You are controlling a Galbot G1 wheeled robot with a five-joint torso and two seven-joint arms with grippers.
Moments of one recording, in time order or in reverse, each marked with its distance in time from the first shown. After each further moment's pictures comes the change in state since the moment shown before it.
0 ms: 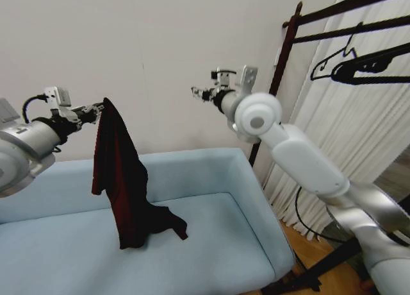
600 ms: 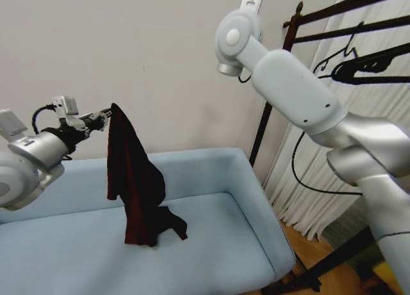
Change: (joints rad) left arm 0.077 -0.111 -0.086 -0.055 -0.002 -0.009 0.011; right arm 0.417 0.133 -0.290 -0.560 0.054 0.122 0.390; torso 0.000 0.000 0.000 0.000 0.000
